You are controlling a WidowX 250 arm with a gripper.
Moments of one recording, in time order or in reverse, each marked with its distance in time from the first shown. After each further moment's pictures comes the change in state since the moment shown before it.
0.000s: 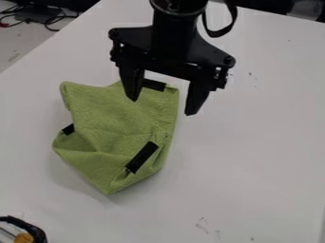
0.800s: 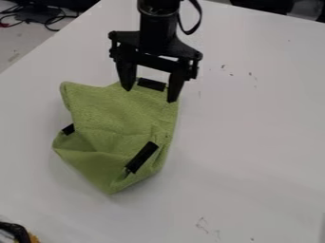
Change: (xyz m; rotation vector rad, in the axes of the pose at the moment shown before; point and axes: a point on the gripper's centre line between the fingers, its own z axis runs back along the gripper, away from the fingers) arm 0.056 0.033 -0.068 -0.028 0.107 -0.049
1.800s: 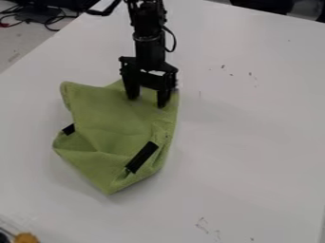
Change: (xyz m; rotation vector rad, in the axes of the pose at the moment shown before) arm 0.072 0.024 -0.118 -0.164 0.192 -0.186
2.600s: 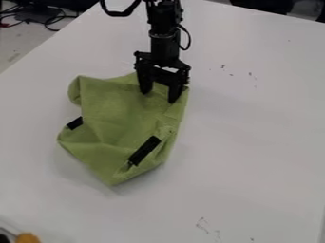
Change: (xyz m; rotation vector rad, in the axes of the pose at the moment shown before) arm 0.025 -0.036 -0.006 0.011 0.002 -0.116
